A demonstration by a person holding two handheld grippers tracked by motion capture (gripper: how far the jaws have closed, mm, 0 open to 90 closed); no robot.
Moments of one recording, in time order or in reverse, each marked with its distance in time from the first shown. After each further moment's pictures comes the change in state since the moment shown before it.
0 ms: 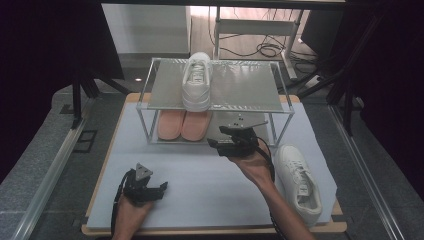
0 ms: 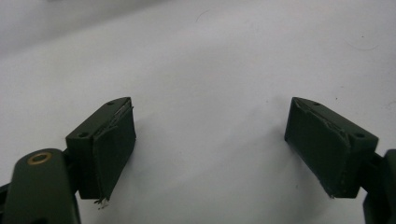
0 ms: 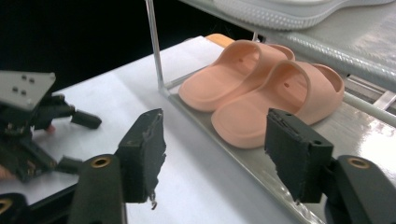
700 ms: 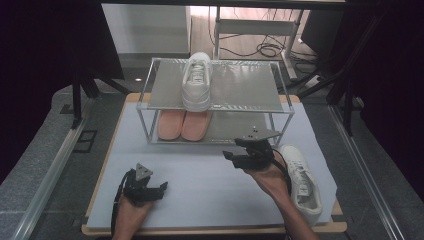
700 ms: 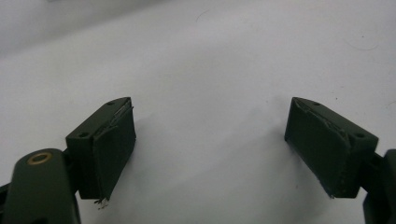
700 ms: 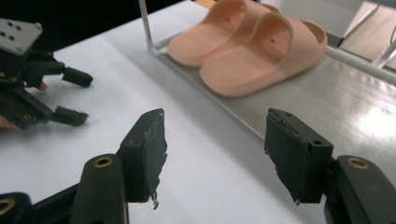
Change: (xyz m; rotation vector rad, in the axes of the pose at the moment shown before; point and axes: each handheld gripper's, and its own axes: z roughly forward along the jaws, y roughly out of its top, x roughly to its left) left arm 0.000 0.000 0.000 -0.001 0.001 0.001; right arm -0.005 -0.033 -0.033 0.101 -0.042 0.030
